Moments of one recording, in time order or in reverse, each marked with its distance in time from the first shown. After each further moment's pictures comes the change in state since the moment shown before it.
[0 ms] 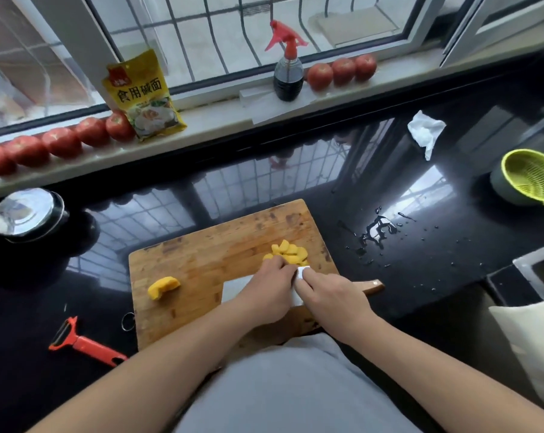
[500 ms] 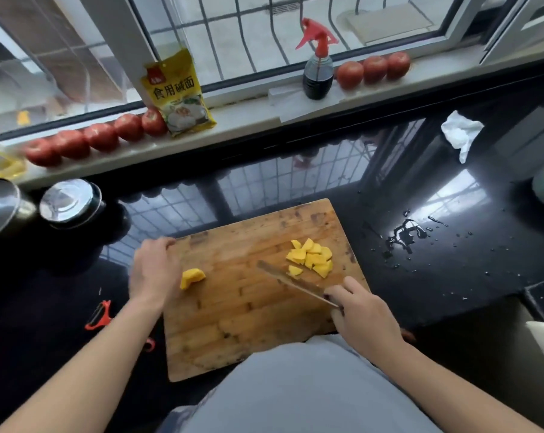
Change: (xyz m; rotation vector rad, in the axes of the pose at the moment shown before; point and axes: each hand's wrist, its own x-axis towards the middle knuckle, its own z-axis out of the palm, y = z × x) left_hand -0.086 -0.156 -0.069 -0.018 0.679 -0.649; right_hand -0.024 -0.015 0.005 0.490 -0.052 0.463
